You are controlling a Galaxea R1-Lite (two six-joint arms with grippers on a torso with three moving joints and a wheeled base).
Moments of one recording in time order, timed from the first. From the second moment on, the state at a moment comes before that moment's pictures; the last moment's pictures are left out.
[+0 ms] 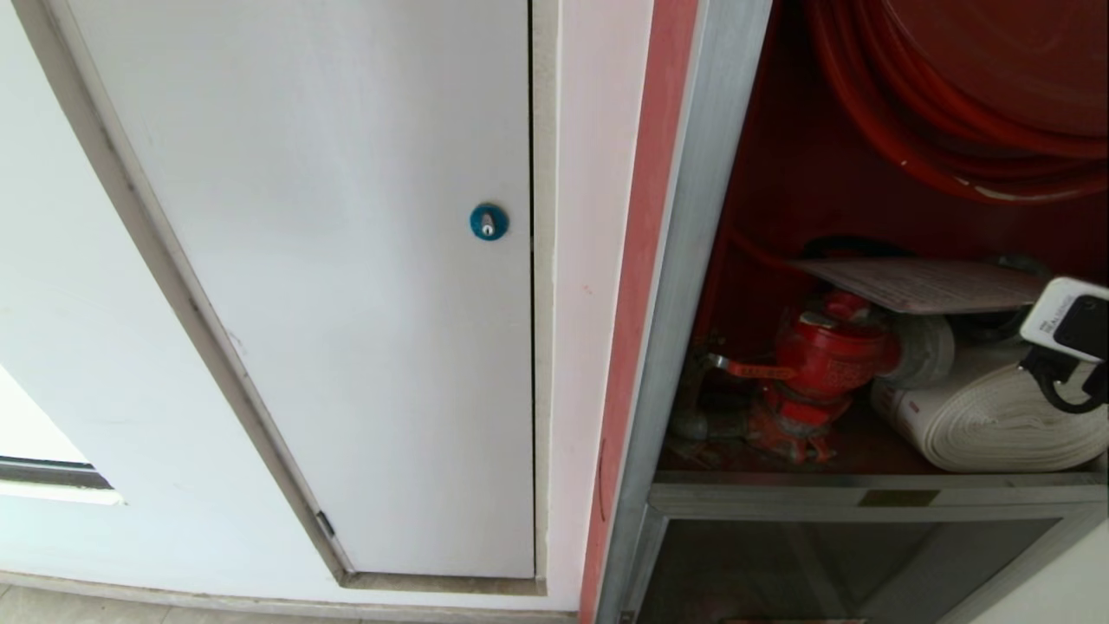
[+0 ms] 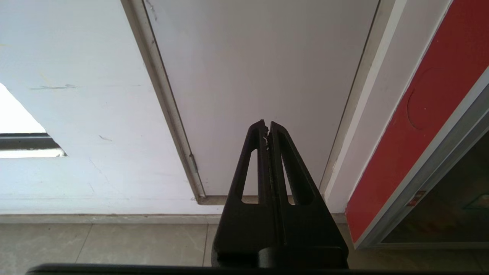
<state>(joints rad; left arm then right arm) 0.00 0.00 0.00 0.00 -0.04 0.03 -0.13 1.17 -0.72 -0.39 -0.13 -1.42</state>
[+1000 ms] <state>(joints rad) 0.00 0.00 0.00 0.00 -0.04 0.03 -0.12 0.90 -0.76 0.01 -0.03 -0.98</state>
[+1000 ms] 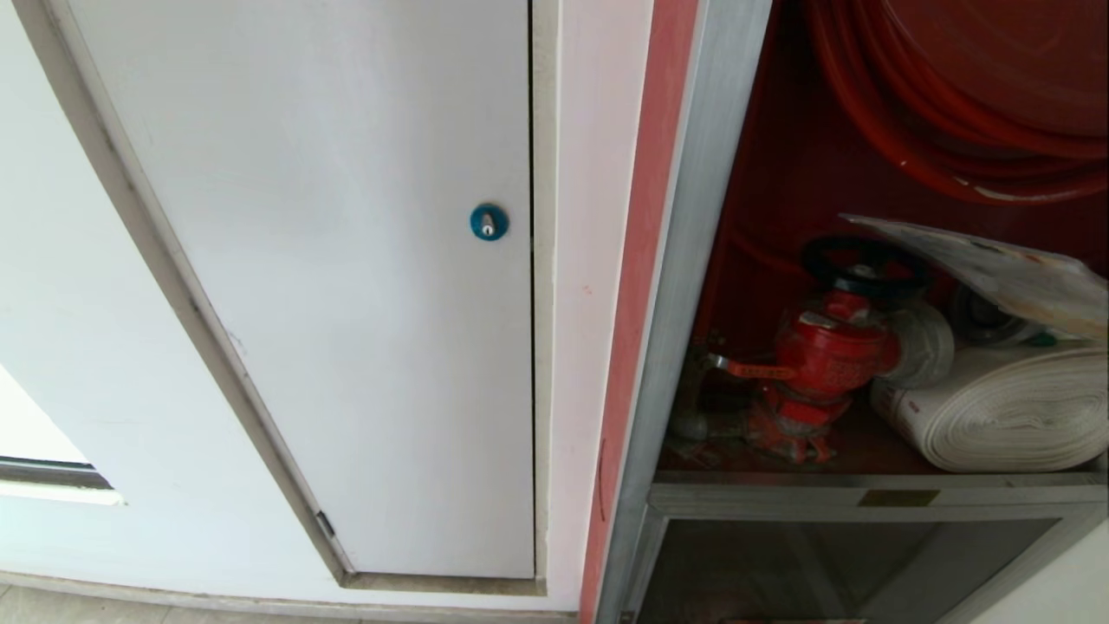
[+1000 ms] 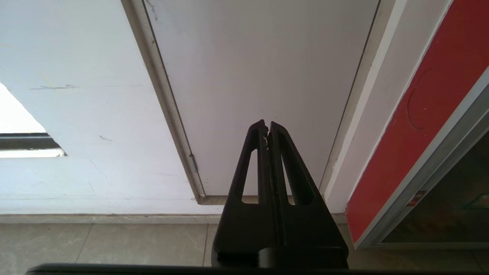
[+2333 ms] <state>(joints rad) 0.00 0.00 0.00 0.00 -0.04 0.03 -0.12 0.61 -0.77 0.42 0.51 -0.28</state>
